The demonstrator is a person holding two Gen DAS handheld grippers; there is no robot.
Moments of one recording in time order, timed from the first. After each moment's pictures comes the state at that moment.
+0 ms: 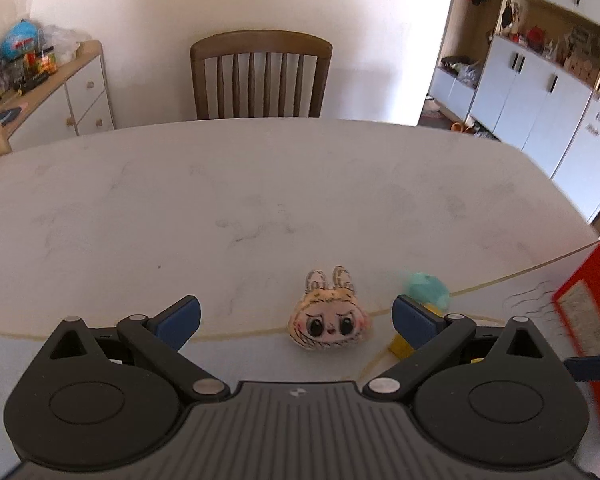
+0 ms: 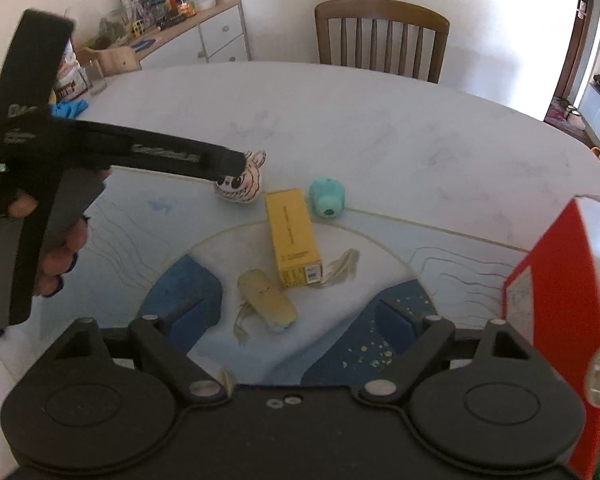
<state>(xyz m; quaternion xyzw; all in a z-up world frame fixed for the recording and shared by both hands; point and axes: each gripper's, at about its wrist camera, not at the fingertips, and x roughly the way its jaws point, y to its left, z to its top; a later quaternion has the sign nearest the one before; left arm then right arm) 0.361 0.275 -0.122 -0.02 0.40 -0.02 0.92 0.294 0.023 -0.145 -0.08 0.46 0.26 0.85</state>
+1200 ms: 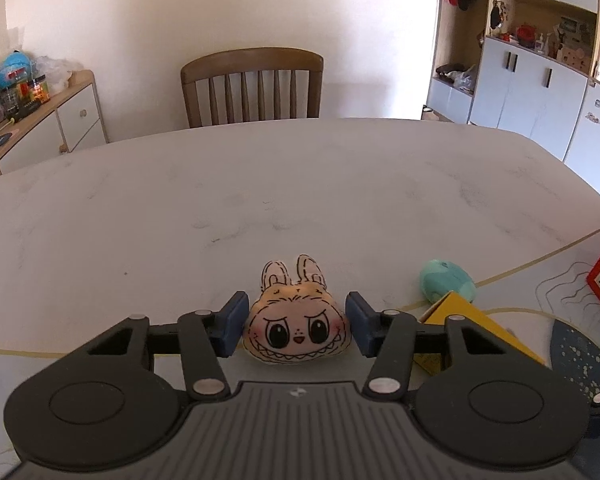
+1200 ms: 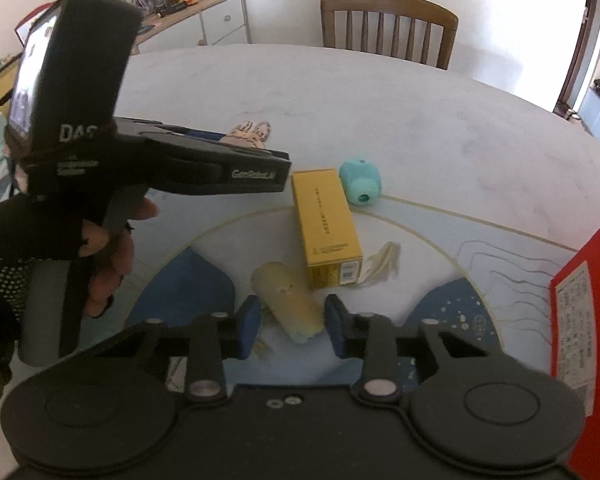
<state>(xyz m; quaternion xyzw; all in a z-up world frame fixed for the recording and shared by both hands) 0.362 0.251 -0.162 0.00 0.36 -0.02 0.93 0.295 0.052 -0.177 -0.09 0.46 0.25 0.85</state>
